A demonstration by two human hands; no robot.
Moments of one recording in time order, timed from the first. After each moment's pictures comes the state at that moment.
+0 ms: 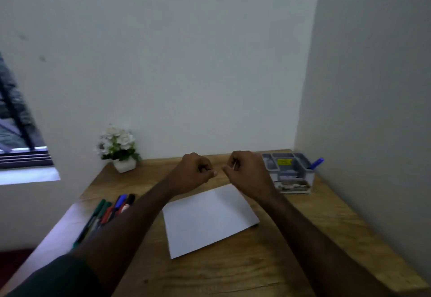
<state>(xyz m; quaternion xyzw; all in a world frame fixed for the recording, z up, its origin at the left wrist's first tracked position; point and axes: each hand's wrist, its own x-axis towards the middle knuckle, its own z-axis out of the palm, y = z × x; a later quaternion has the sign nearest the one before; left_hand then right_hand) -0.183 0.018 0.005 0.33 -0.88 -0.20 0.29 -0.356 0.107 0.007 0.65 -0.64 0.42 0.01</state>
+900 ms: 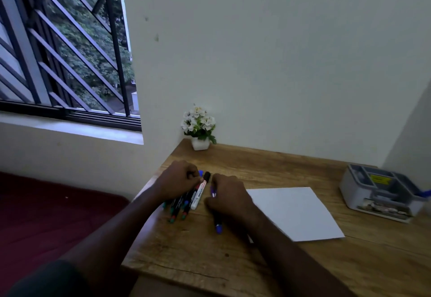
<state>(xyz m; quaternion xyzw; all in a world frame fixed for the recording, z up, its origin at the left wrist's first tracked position) 0.040 0.020 -0.049 0.51 -0.80 -0.12 0.29 -0.138 0.070 -0.046 0.76 -0.61 0.19 -0.14</state>
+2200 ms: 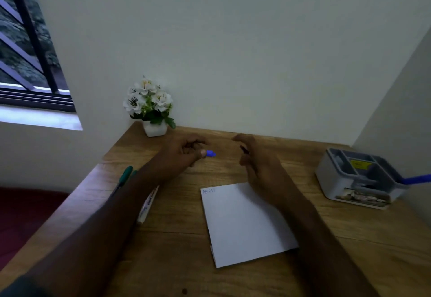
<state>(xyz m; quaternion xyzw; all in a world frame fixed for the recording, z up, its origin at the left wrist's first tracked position) -0.061 -0.046 -0.049 0.36 -0.76 -0.38 0.39 -0.293 0.034 -0.046 0.77 -0.52 0.38 -0.04</state>
